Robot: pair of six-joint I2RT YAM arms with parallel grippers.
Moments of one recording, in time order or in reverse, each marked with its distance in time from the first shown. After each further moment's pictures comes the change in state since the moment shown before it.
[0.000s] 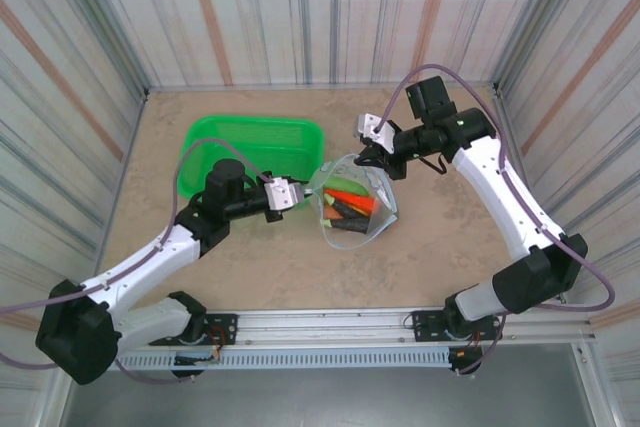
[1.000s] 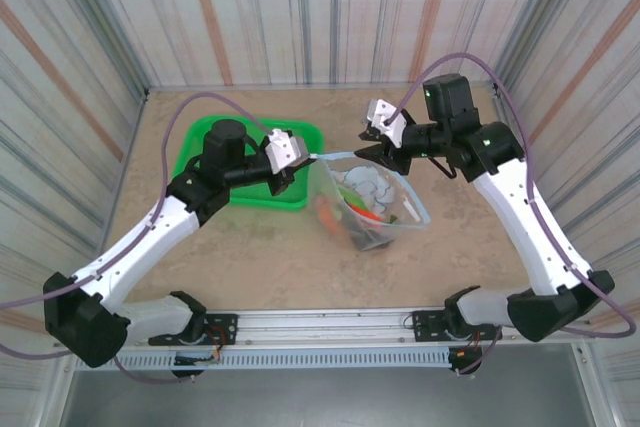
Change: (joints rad) left arm 0.001 0.121 0.438 -0.391 0.030 -0.268; right arm 0.098 -0.161 0.039 0.104 0.048 0.212
